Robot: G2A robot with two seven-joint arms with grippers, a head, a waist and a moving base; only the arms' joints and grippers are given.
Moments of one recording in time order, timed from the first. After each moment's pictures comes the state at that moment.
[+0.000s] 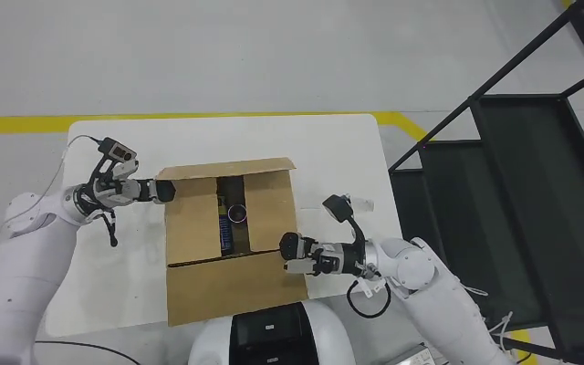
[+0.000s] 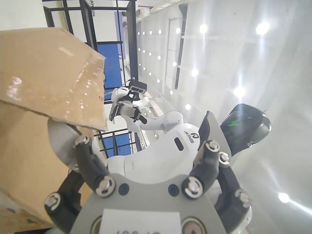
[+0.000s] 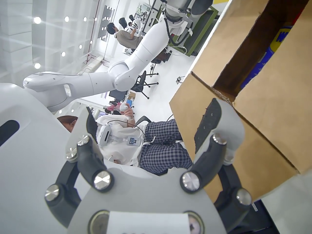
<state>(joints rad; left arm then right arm) 0.88 -0.94 -1.17 -0.97 -1.03 -0.28 -1.54 -1.55 -1.10 1.25 -1.87 0.15 -0.55 0.91</state>
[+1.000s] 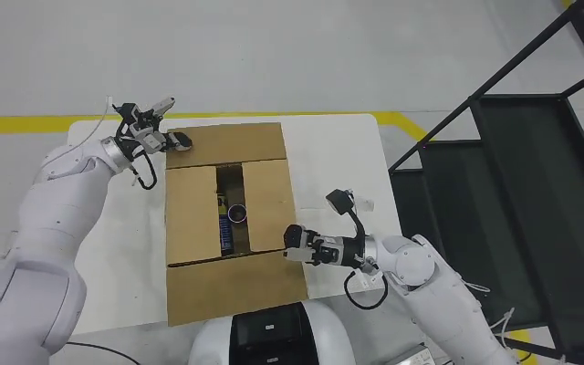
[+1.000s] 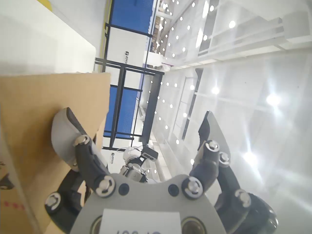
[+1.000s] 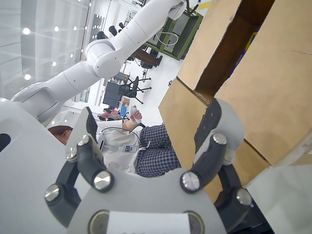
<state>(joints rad) 0.40 -1.20 -0.81 -0.29 -0.88 -0.28 -1.18 -1.52 -1.09 1.23 -1.83 0.12 -0.50 0.86</state>
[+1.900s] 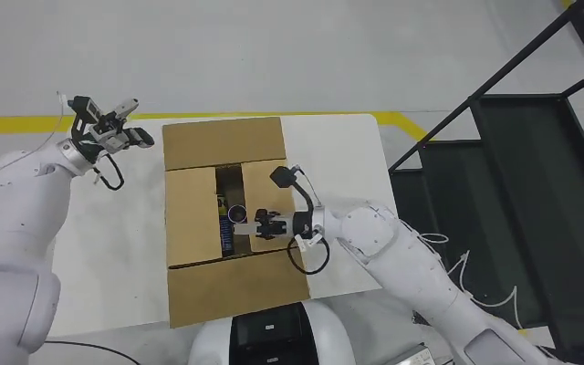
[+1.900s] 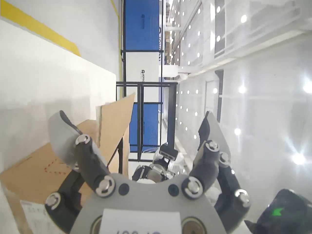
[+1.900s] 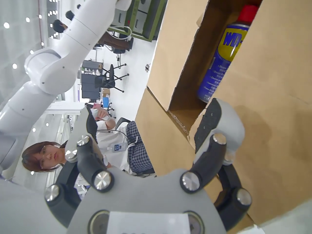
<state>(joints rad) 0.37 -1.10 -0.92 -0.24 -0.78 -0.51 -1.32 -1.11 -1.17 0.89 -1.69 -0.04 -0.05 0.79</state>
